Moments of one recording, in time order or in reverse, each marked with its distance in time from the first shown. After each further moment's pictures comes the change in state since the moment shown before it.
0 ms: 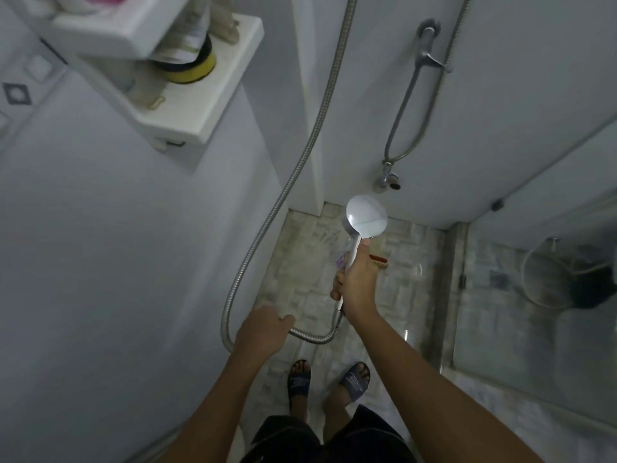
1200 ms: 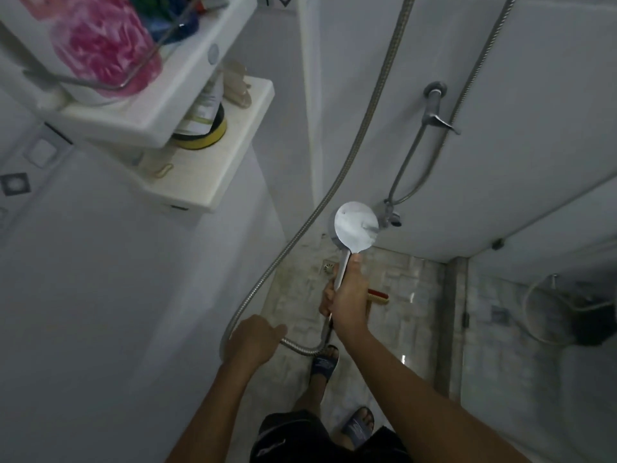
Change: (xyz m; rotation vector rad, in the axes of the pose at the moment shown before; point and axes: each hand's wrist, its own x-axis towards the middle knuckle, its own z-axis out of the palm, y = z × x) left_hand 0.081 0.033 -0.086 0.050 -0.004 0.014; right_hand 0.036 -0.049 0.084 0.050 -0.090 -0.089
